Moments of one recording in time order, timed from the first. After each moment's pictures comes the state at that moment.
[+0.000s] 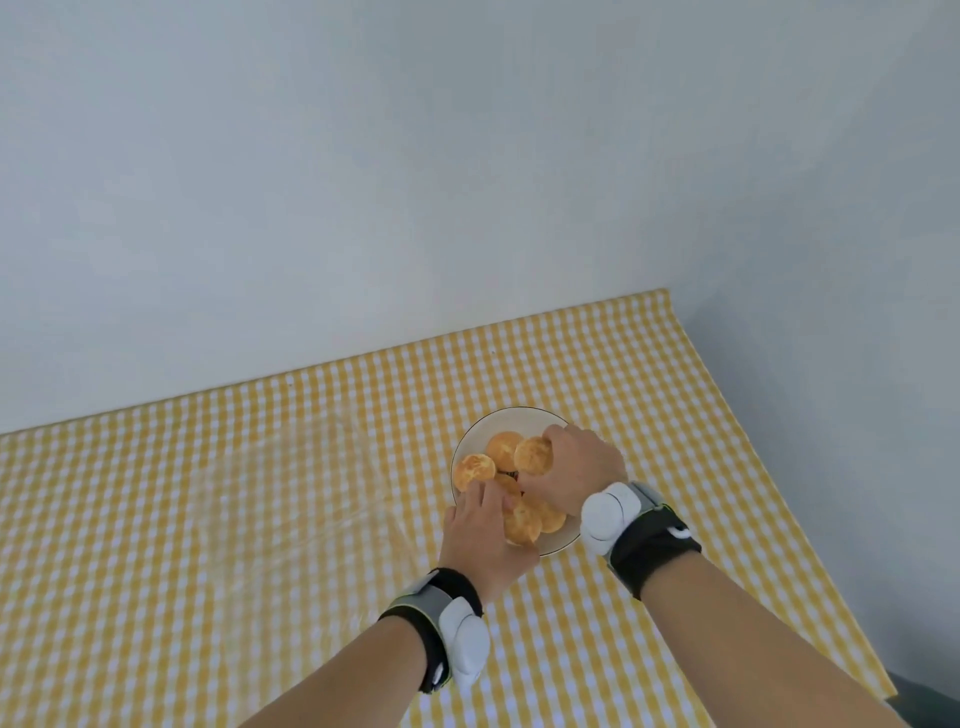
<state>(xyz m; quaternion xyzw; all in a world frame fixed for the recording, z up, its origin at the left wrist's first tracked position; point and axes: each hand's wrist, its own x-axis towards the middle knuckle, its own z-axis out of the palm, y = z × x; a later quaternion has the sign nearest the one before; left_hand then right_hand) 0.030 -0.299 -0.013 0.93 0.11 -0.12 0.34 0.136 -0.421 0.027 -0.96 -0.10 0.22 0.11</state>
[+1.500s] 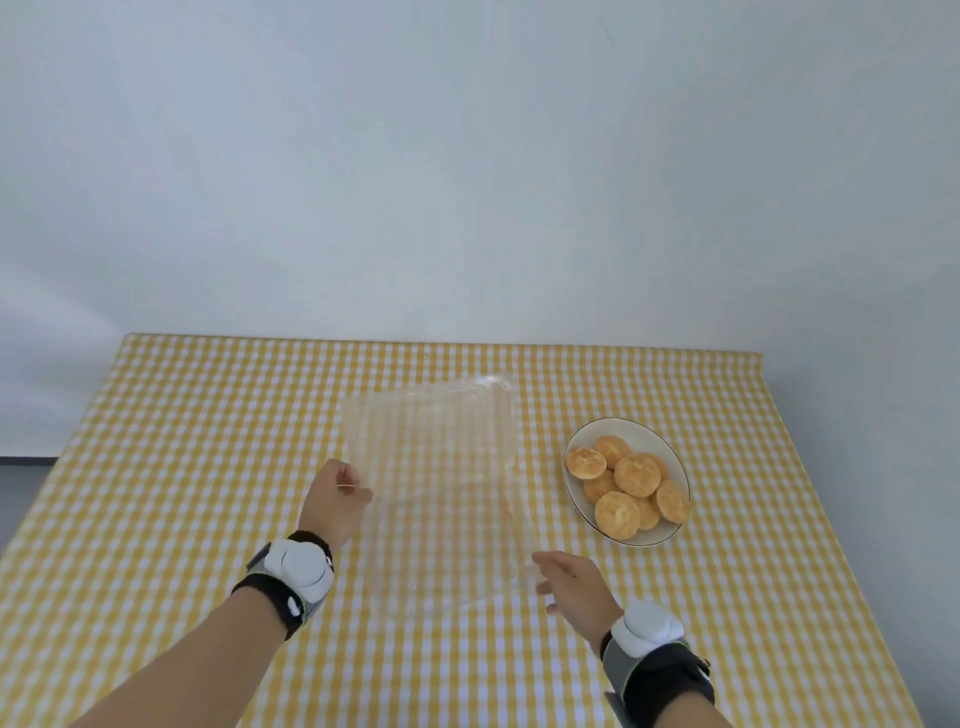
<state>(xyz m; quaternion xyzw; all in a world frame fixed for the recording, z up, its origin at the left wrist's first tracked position) -0.111 -0.018 0.005 0.73 0.44 -0.01 0.53 -0.050 -0.336 -0.003 -0.80 0.06 0.41 0.43</state>
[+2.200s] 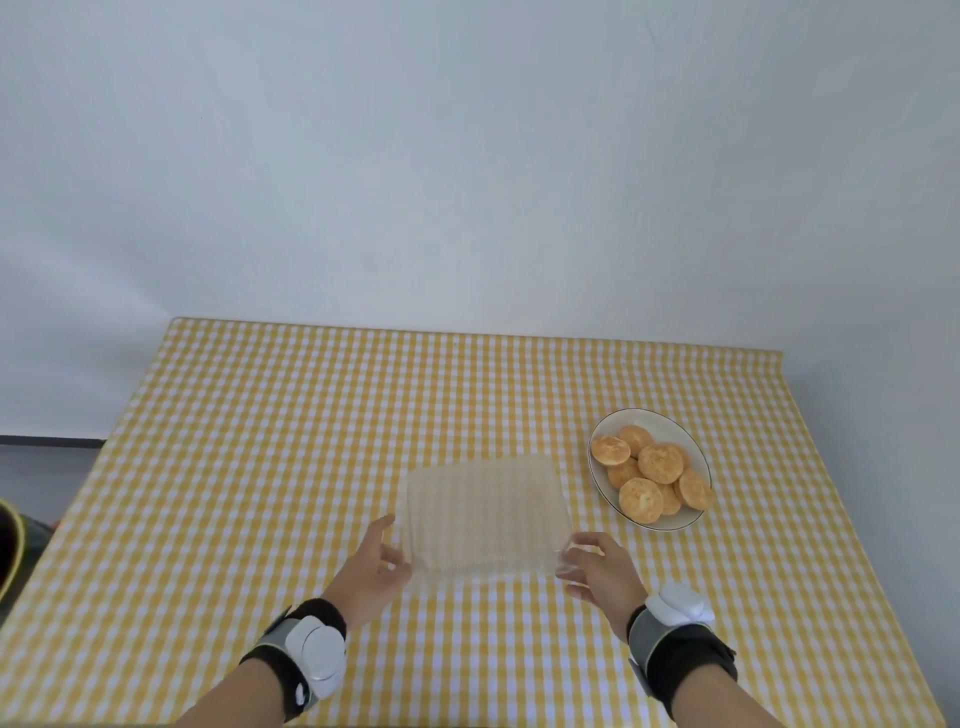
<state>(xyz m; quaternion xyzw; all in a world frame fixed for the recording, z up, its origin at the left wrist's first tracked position) -0.211 -0.049 -0.004 0.74 0.32 -0.21 0.56 -0.064 -0.334 0.000 -0.72 0.20 0.37 0.55</state>
